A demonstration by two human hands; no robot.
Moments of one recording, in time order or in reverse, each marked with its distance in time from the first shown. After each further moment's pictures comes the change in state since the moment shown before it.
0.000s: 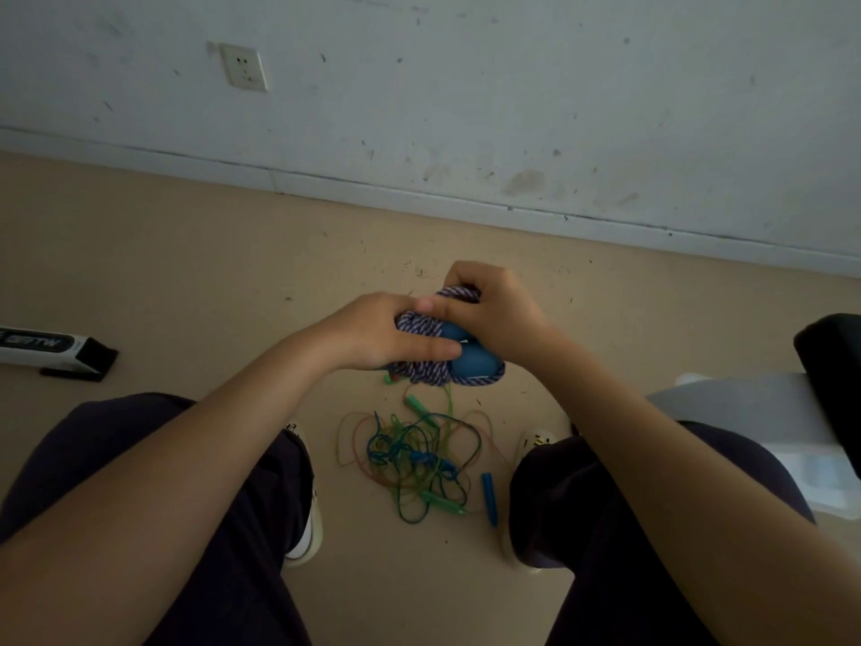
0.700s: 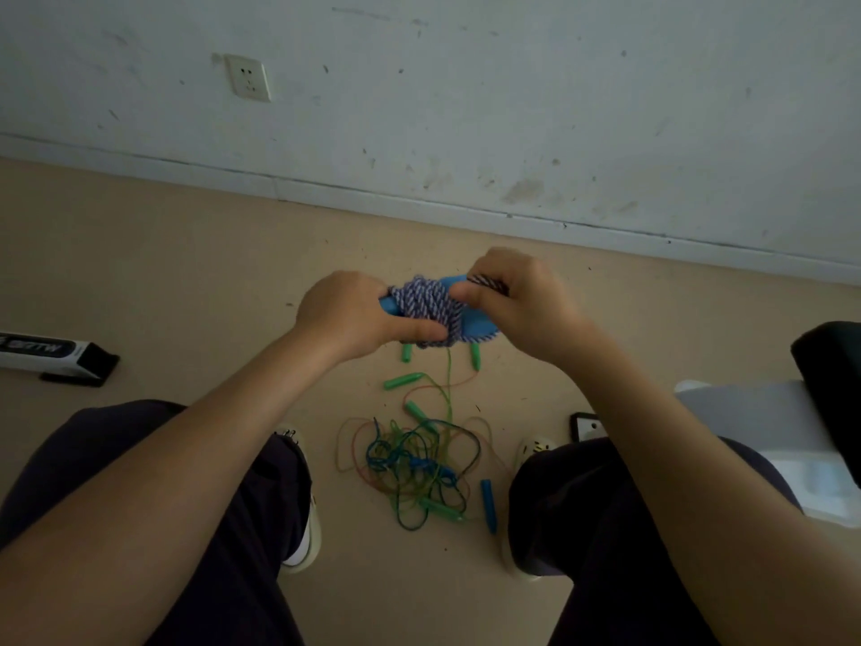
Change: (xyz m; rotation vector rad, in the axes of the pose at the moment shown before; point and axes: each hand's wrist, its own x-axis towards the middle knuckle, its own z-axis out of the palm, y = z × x) left_hand 0.004 0.000 -0.013 0.299 0.353 -0.111; right_hand -0.006 -0.011 -0.032 -0.261 0.072 -0.123
